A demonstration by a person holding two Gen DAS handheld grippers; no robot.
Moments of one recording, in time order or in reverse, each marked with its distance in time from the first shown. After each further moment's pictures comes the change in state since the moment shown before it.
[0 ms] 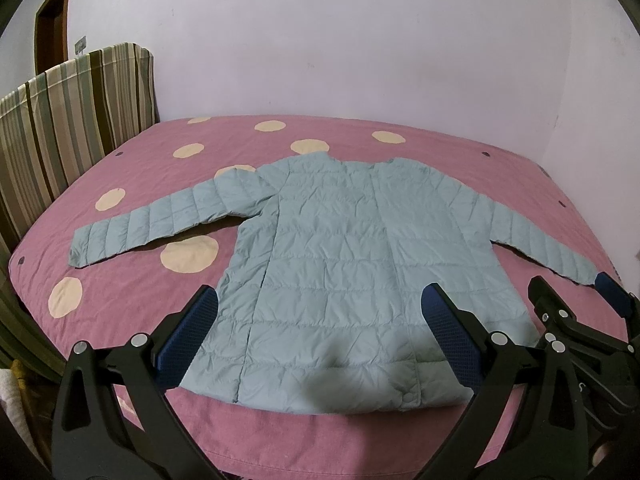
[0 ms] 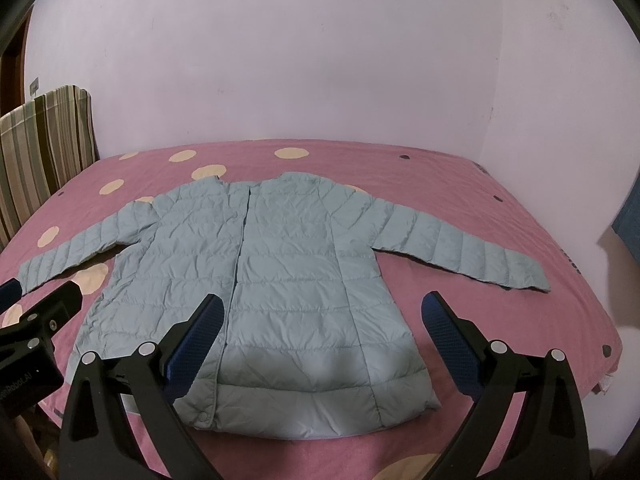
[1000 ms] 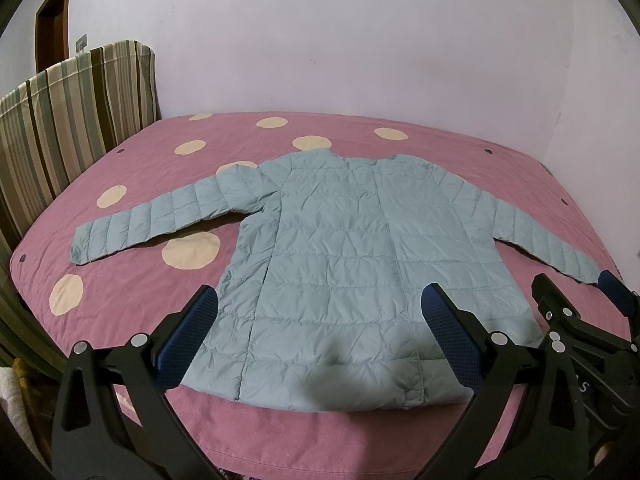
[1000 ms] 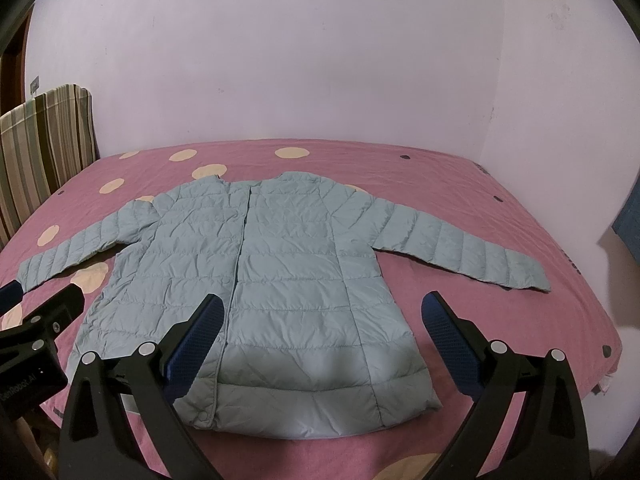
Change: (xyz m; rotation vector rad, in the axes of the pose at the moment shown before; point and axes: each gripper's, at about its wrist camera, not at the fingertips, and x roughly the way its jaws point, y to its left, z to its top) left arm -0.001 0.005 -0.004 0.004 0.006 0.003; right arm -0.005 0.005 0.003 -0.002 0.002 -0.002
